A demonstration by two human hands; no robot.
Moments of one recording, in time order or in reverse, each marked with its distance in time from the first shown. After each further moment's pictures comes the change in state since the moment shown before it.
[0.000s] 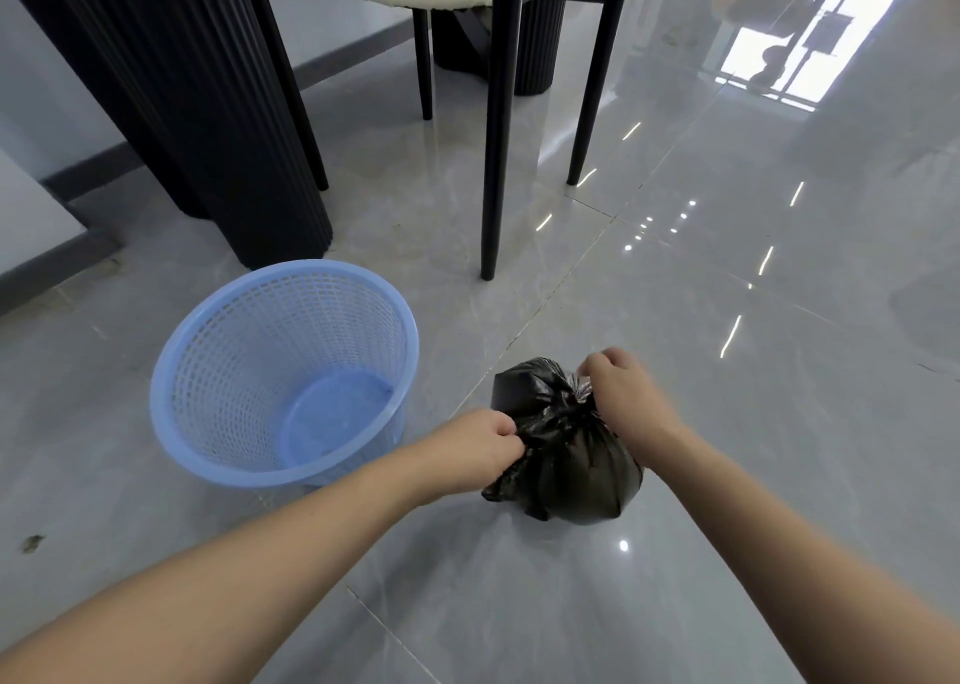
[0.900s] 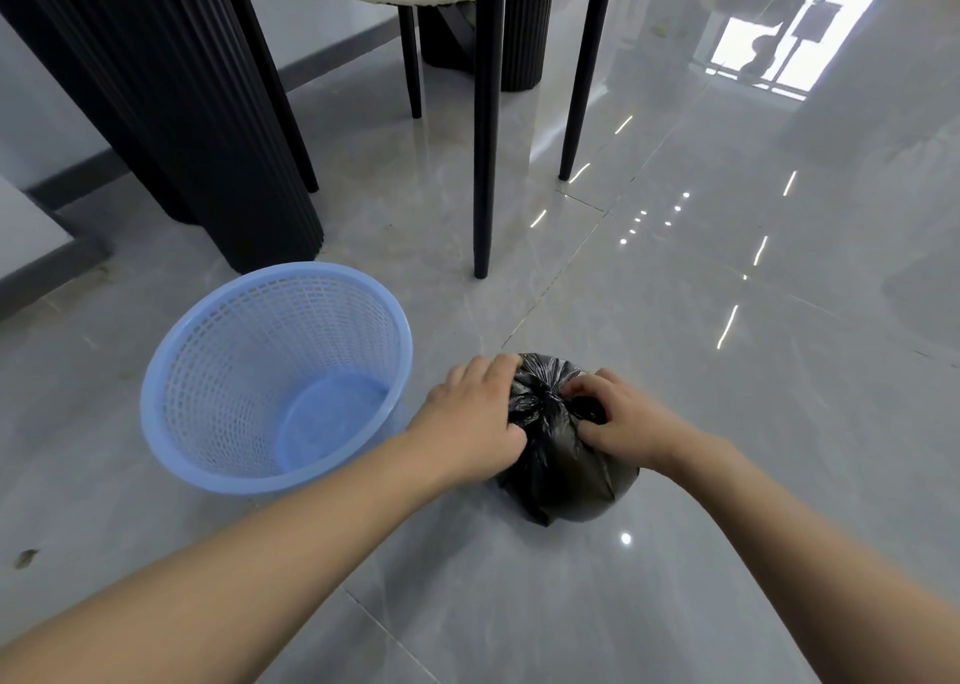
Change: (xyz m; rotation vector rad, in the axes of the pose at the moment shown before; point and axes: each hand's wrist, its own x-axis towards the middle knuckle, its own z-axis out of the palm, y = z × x) left_hand 0.005 0.013 -0.007 0.505 0.271 0.238; right_hand 0.011 0.040 -0.015 -0.520 -0.331 -0.335
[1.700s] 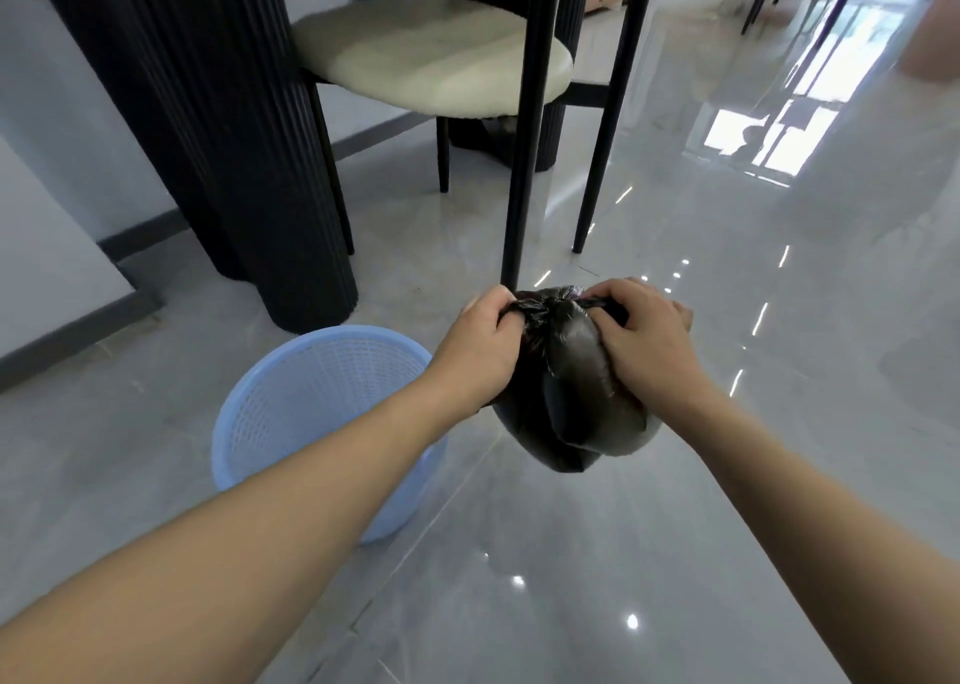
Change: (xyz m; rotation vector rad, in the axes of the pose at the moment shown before) left_hand 0.016 0.011 -0.113 -0.657 0.407 -0.006; right_hand -0.004 -0.129 -0.100 0.133 0.702 -0.156
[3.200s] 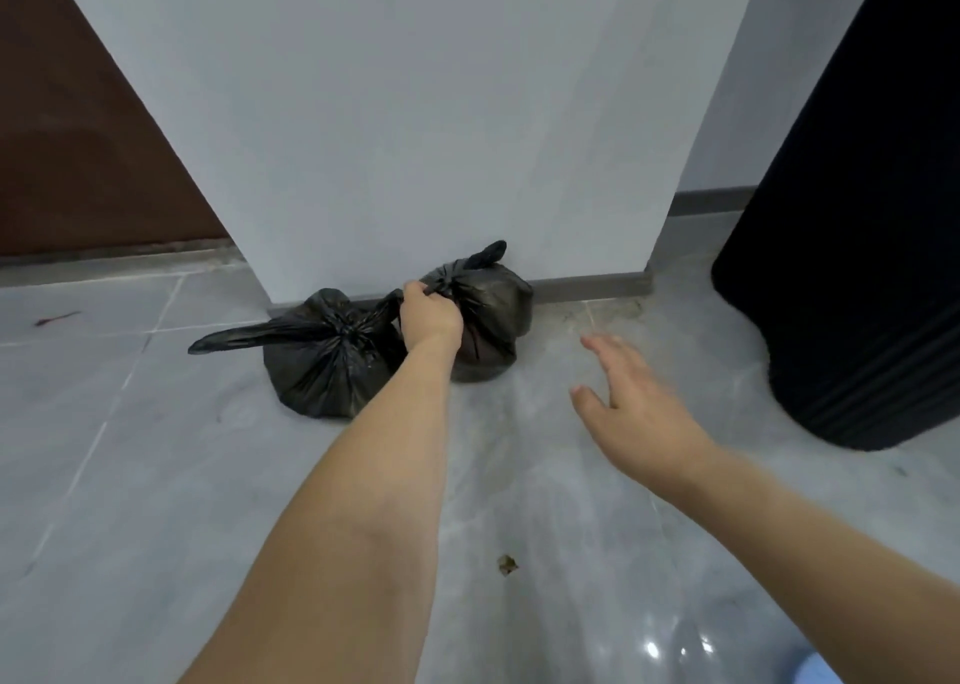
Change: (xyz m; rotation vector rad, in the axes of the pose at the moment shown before) left_hand -0.084 -0.438 -0.525 -0.182 1.209 -0.880; right_hand -0.033 -0.400 0.450 0.006 -0.897 -0.534
